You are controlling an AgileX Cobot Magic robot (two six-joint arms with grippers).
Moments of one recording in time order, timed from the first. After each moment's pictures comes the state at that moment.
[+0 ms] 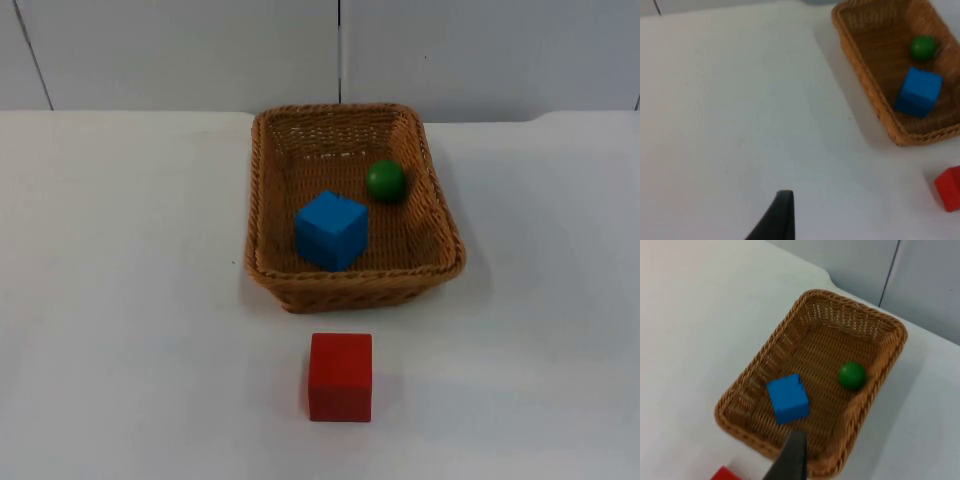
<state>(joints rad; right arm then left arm) 0.52 1.26 -1.14 0.06 0.59 -0.13 0.02 0.66 -0.69 -0.39 0.81 0.37</state>
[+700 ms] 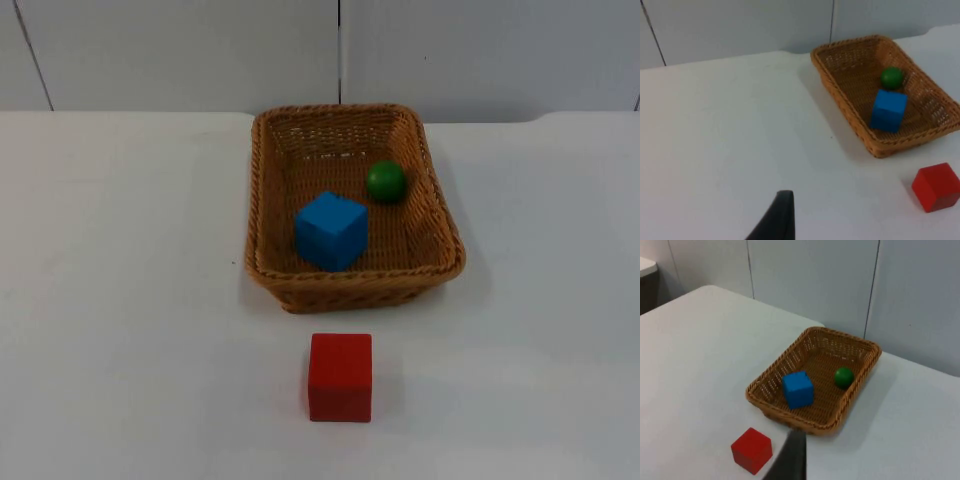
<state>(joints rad) 0.52 0.33 -0.70 0.06 0.78 -0.11 0.02 0.17 -0.52 -0.39 0.92 0.33</state>
